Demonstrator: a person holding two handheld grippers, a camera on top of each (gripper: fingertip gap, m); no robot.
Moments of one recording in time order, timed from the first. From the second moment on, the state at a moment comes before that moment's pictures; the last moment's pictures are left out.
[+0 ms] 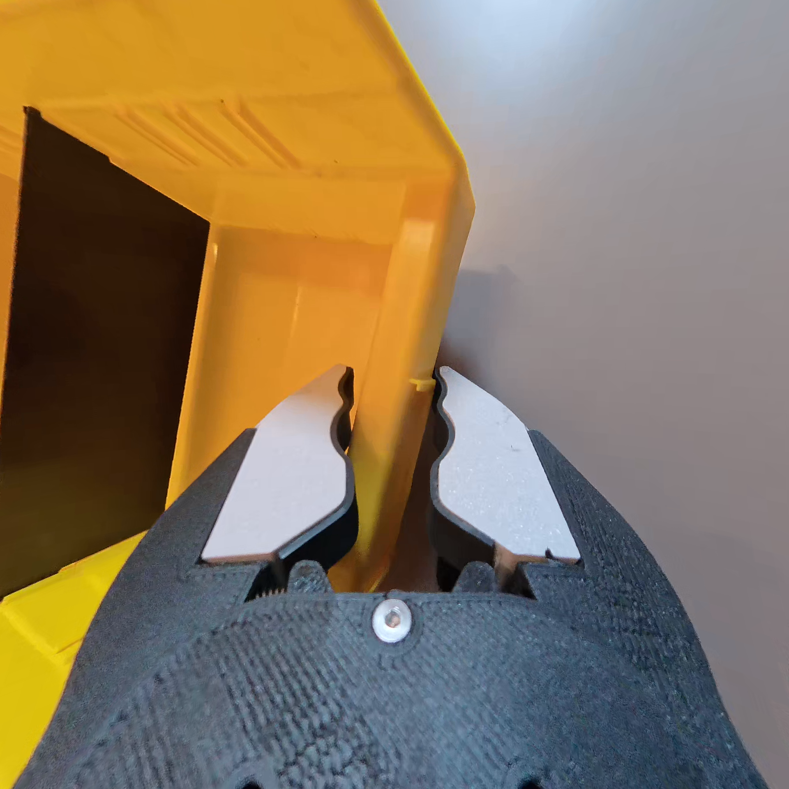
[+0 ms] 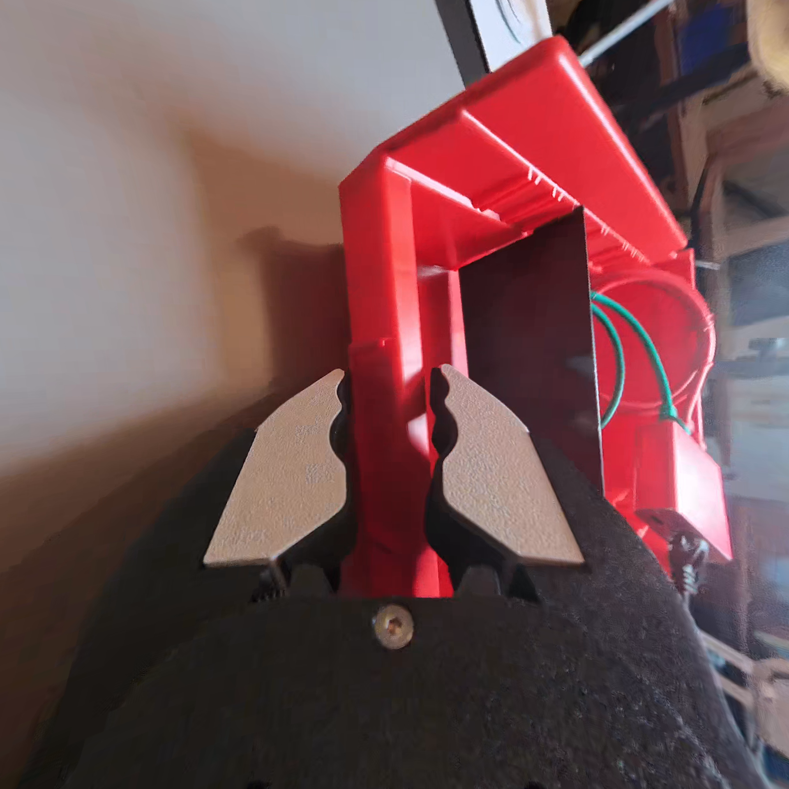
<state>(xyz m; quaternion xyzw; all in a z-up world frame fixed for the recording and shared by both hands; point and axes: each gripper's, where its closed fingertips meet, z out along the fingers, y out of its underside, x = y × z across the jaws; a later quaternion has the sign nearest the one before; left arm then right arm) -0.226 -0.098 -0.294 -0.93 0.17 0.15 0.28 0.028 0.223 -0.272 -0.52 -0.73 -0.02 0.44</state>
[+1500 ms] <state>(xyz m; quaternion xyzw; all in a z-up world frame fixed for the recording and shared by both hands) 0.030 0.051 -0.209 -0.82 -0.01 0.00 0.58 0.175 0.148 -0.199 -0.69 -0.42 0.22 0.56</state>
